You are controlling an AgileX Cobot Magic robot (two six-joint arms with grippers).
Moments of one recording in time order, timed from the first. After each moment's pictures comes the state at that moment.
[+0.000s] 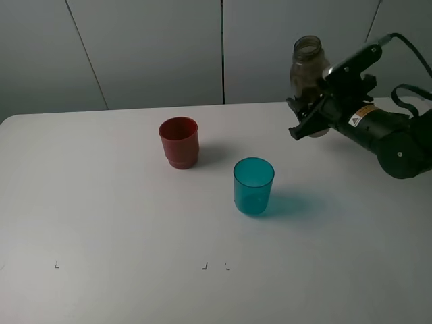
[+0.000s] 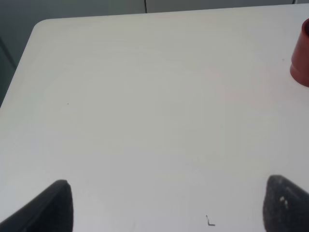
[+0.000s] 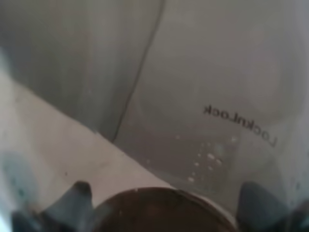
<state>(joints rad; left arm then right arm) 0.01 0.00 -0.51 0.02 1.09 0.01 0.19 1.93 -0.63 -0.20 -1.03 -0.37</state>
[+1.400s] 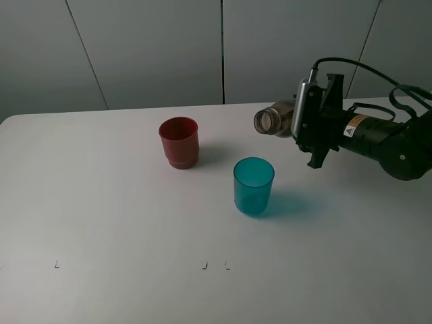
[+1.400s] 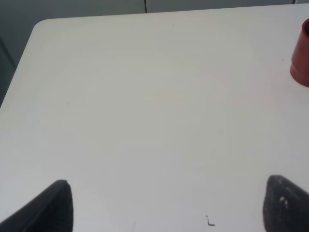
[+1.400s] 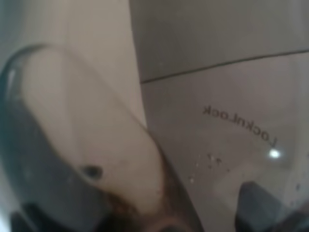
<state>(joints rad) 0.01 0.00 -0.51 0.02 1.09 0.00 0.19 1.93 -0.63 -0.32 -0.87 -1.15</state>
